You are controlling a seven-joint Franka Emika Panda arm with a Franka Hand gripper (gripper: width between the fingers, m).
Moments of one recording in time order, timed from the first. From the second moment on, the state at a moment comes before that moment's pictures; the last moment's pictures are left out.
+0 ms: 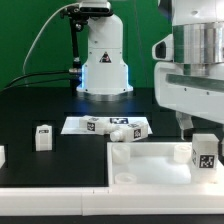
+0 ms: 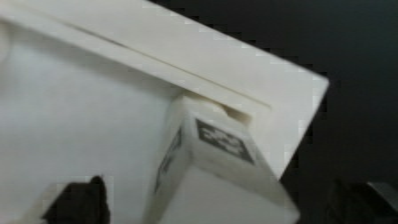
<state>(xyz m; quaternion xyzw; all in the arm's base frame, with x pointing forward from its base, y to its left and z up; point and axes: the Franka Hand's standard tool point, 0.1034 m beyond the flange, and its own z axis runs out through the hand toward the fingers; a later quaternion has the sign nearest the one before) 0.640 0.114 0.078 -0.87 0.50 -0.02 0.05</state>
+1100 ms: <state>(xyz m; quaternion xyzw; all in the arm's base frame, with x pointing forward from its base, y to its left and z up) 0.637 0.118 0.073 -0.96 0.28 -0.03 0.03</state>
